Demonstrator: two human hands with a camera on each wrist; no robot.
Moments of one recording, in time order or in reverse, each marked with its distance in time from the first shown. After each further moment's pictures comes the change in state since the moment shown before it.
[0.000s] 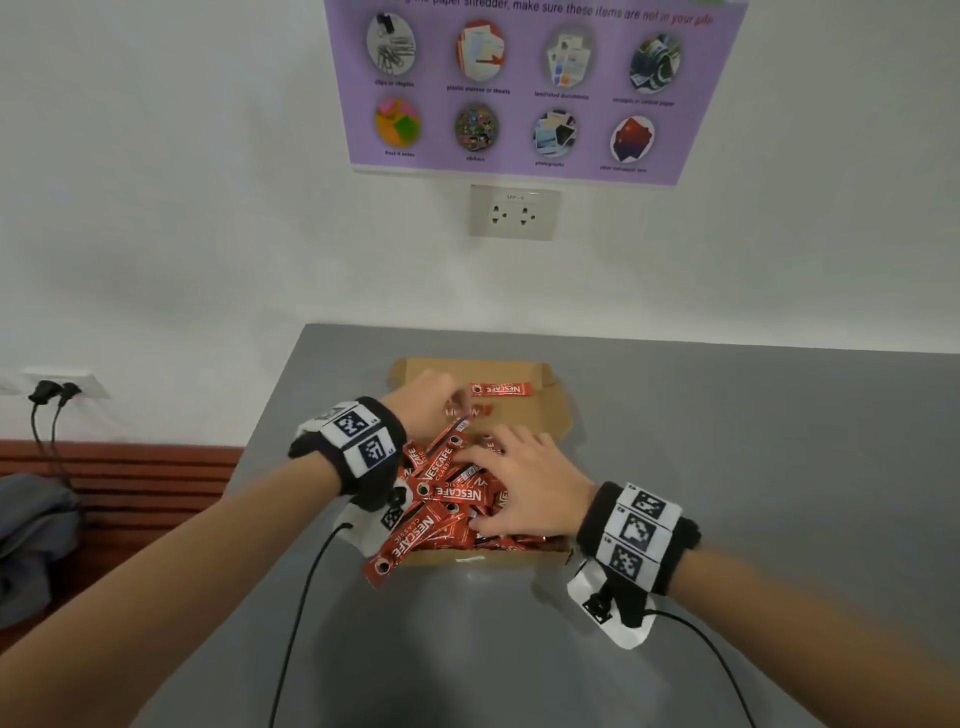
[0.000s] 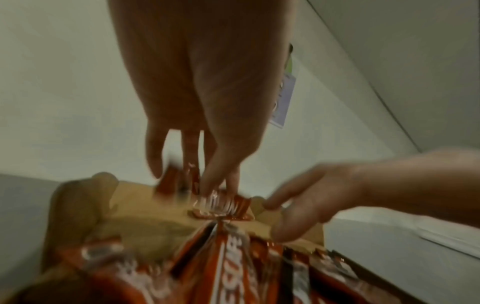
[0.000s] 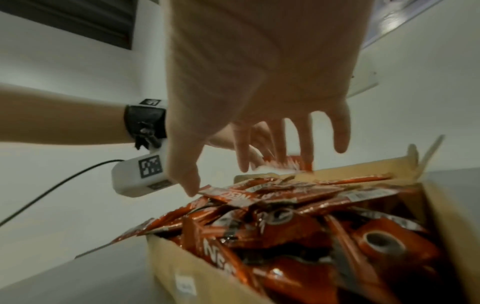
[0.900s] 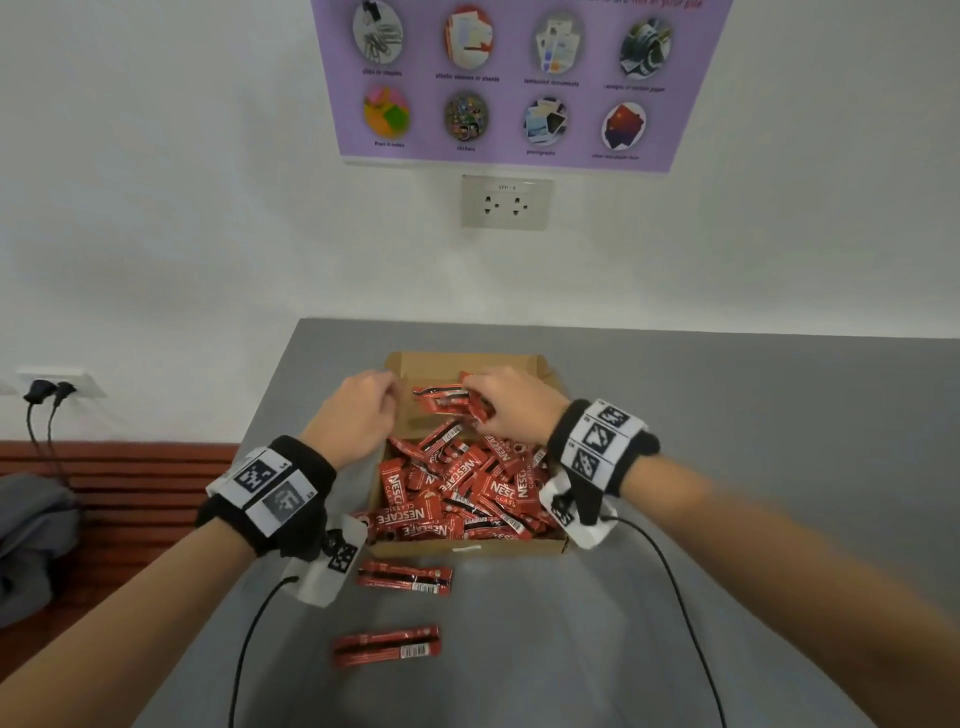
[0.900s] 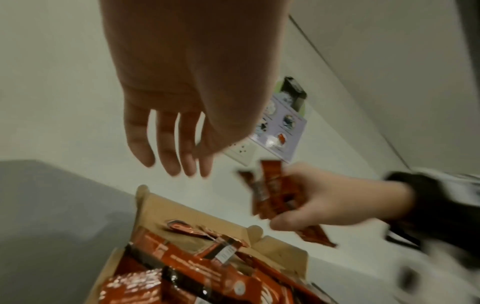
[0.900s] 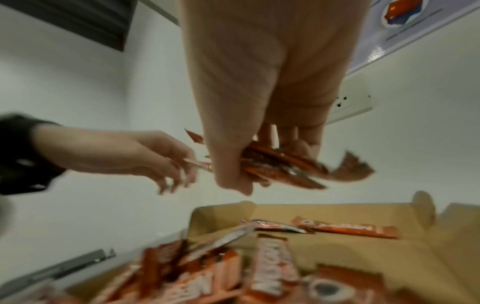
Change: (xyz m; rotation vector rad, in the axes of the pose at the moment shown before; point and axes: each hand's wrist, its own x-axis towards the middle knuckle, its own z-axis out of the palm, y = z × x) left_hand -0.055 -0.024 -0.006 -0.122 0.260 -0.124; right_hand 0.051 0.021 -0.035 0.092 0.048 0.029
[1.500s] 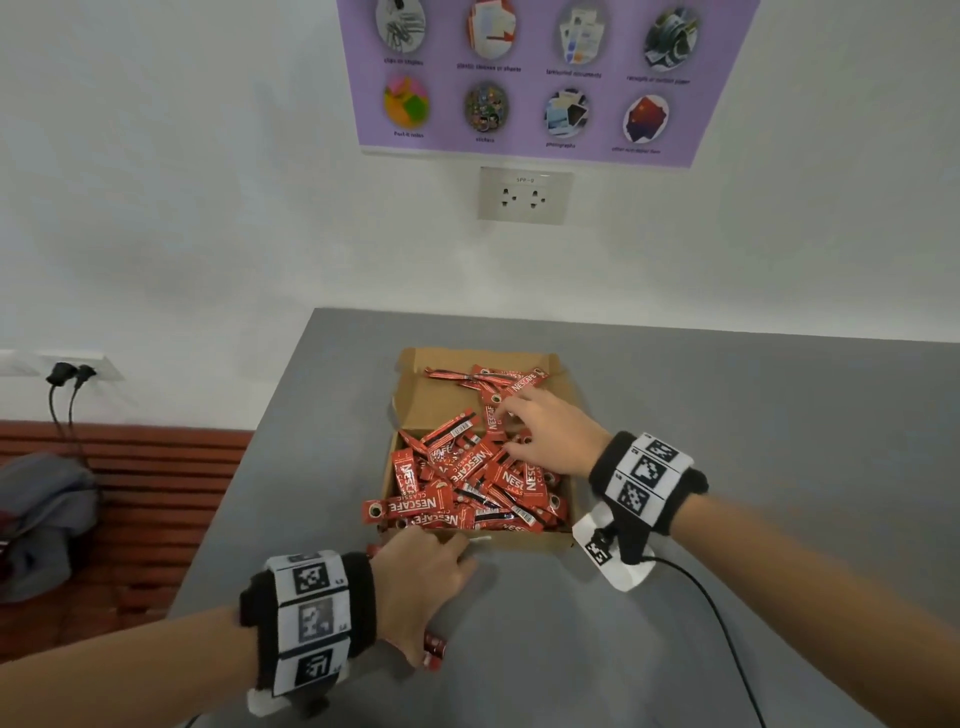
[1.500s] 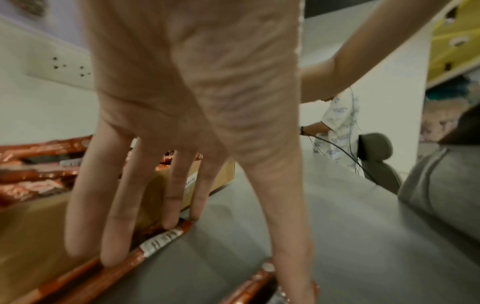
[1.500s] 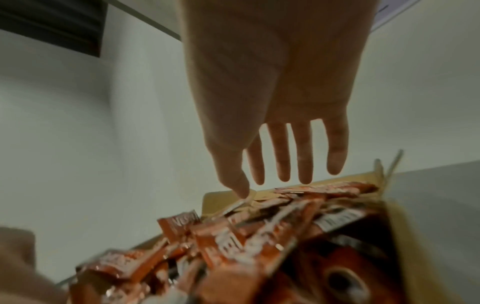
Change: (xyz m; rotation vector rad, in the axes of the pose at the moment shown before) left_hand -0.100 0.039 0.064 0.813 -0.714 0.523; right_hand -0.029 0.019 0.028 0.045 0.006 0.070
